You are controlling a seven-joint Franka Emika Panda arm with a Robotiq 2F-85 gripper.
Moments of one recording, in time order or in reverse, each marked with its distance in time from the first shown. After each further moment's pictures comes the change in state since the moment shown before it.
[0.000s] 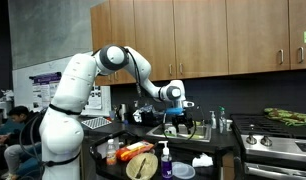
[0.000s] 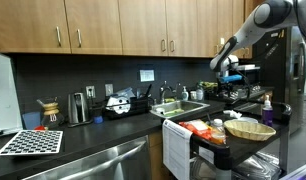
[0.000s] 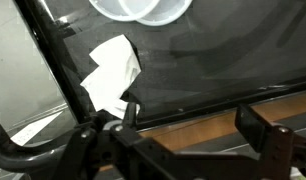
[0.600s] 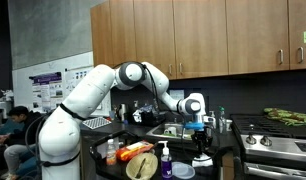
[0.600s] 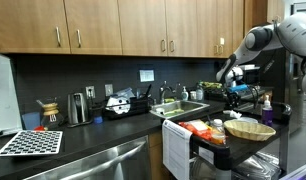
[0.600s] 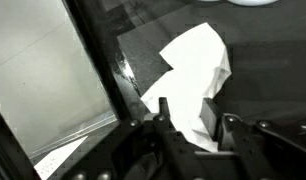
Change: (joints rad) arm -0.132 0.323 -0.032 0.293 0.000 -0.059 -0.070
